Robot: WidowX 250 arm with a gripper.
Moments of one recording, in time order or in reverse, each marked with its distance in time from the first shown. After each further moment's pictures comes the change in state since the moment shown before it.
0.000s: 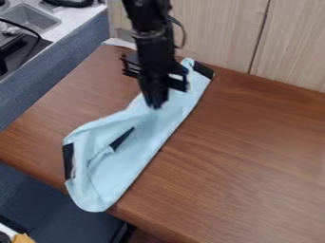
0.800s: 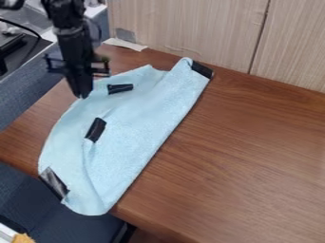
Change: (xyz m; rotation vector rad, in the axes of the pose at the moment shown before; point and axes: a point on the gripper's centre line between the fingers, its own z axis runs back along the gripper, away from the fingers) arm -0.021 0.131 -0.004 0.070 0.038 0.359
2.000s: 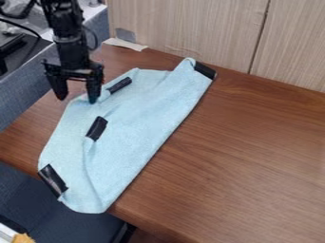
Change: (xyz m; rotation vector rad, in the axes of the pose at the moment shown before) arm 0.016 0.032 -0.038 0.049 0.060 0.028
